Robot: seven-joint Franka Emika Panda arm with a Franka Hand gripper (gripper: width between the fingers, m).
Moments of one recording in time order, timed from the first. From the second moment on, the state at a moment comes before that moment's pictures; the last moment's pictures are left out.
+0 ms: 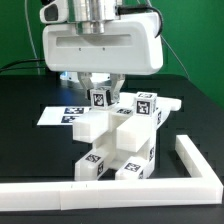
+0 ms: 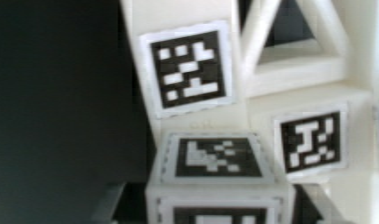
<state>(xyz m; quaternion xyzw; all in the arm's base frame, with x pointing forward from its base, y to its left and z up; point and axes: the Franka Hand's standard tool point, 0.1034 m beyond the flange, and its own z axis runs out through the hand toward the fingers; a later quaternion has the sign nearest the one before) 0.555 0.000 0.110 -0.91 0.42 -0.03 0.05</state>
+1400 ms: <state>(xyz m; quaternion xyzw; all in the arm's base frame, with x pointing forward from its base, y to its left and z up) 0.560 0.019 0.111 -0.90 0.43 -0.03 0.07</state>
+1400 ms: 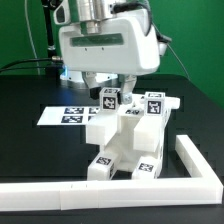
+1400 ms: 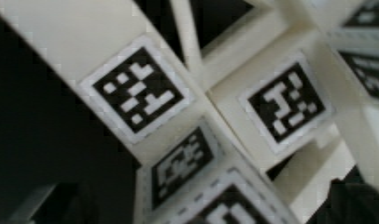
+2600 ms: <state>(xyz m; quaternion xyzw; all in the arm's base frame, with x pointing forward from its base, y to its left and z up) 0.561 0.014 0.112 -0.77 0.63 -0.01 0.08</state>
